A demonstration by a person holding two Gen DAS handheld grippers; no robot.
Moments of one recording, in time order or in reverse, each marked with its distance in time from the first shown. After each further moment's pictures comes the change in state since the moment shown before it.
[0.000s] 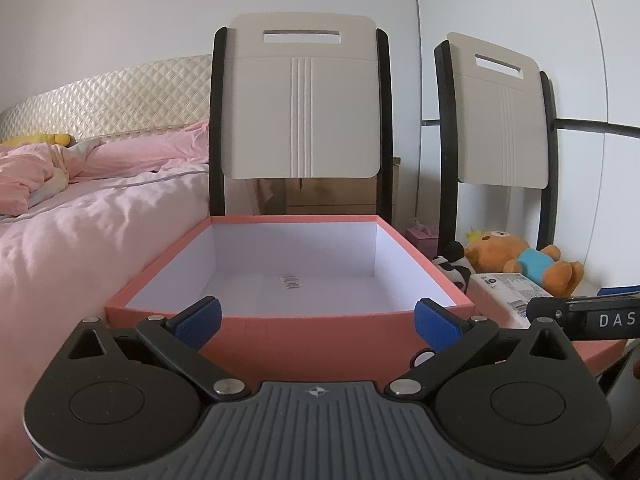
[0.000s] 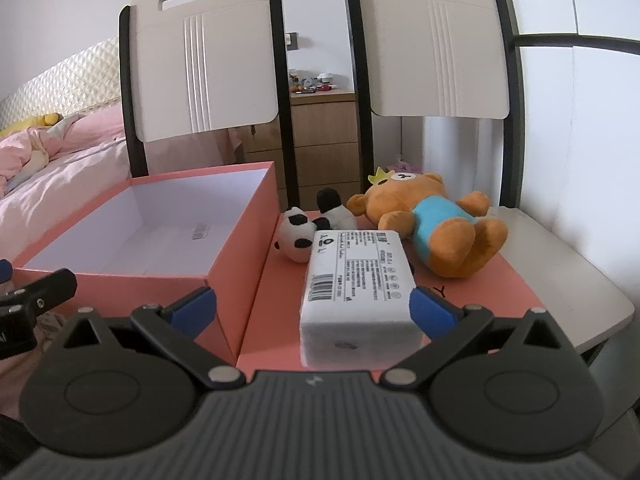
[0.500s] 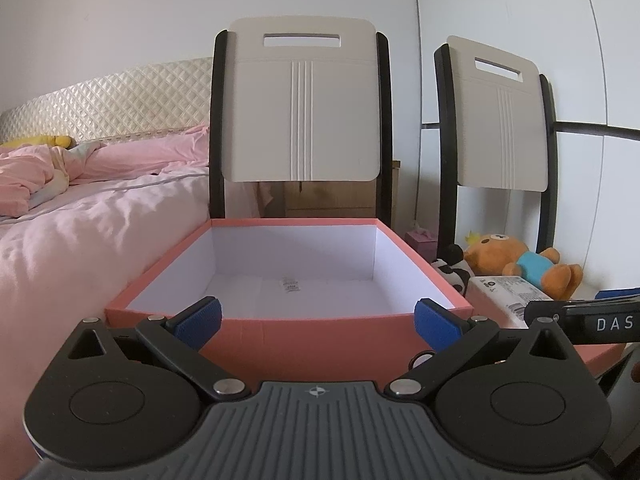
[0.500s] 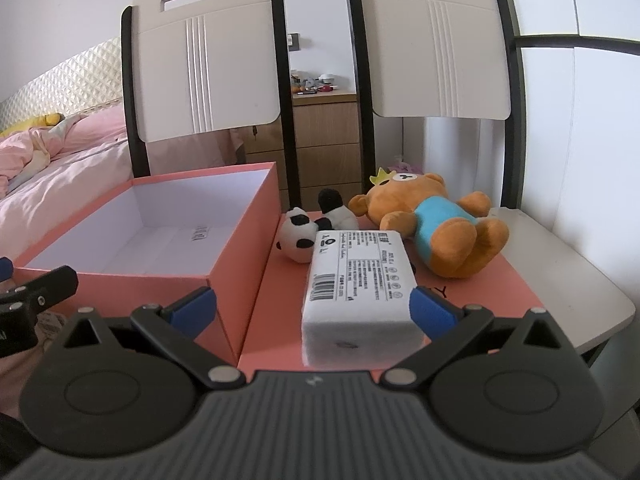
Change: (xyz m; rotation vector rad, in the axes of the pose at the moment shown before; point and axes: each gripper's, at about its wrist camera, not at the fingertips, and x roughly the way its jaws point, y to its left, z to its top) left arm 0.000 -0.001 0.002 -0.005 -0.007 0.002; right arm -0.001 0.000 -0.001 -0.003 -0.002 0.002
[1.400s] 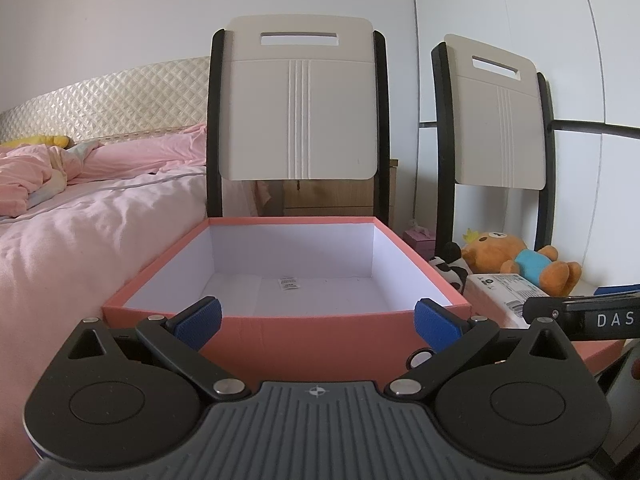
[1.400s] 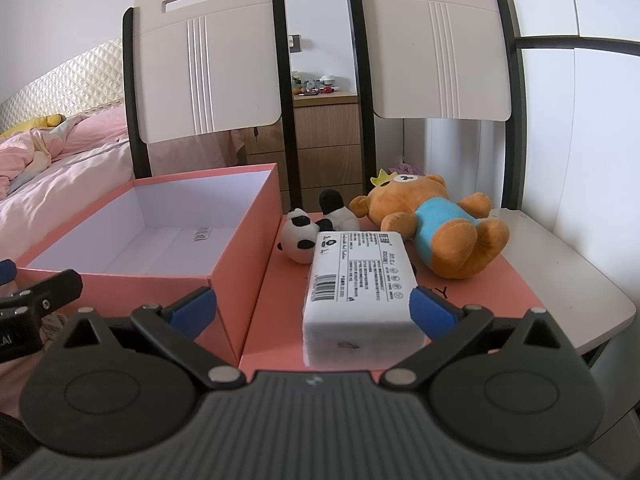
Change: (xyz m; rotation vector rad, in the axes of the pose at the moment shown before) left arm -0.001 -0.001 -0.003 0.003 -0.001 -0.012; right arm 0.000 0.002 0.000 -0.002 -0.005 -0.002
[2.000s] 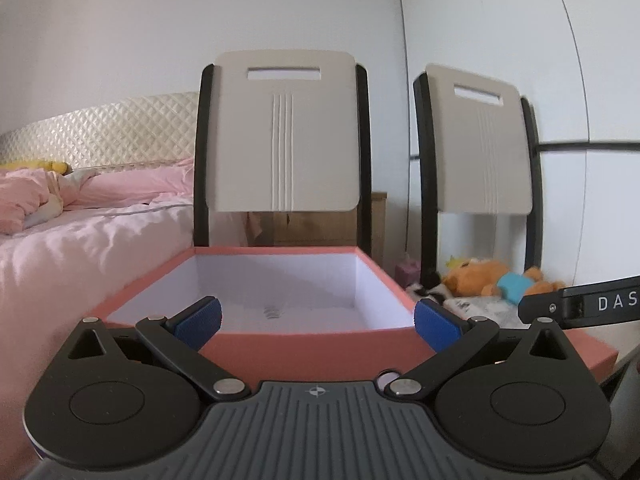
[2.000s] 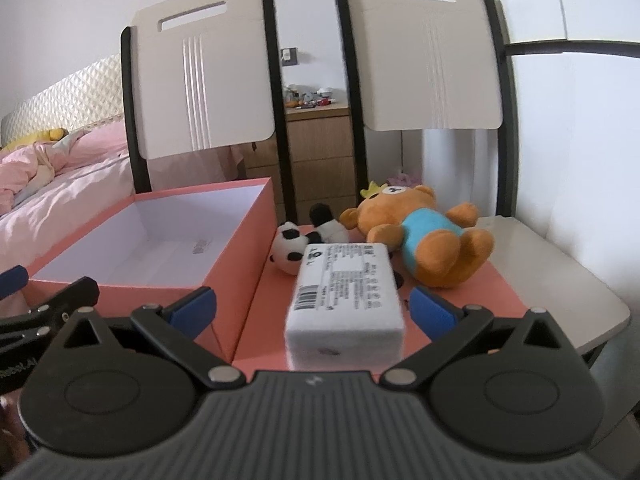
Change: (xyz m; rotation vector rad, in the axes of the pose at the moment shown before) left arm -0.012 -0.032 -0.015 -0.025 -0.125 -0.027; right arm -0.020 -0.022 0.002 0.022 -0.044 0.008
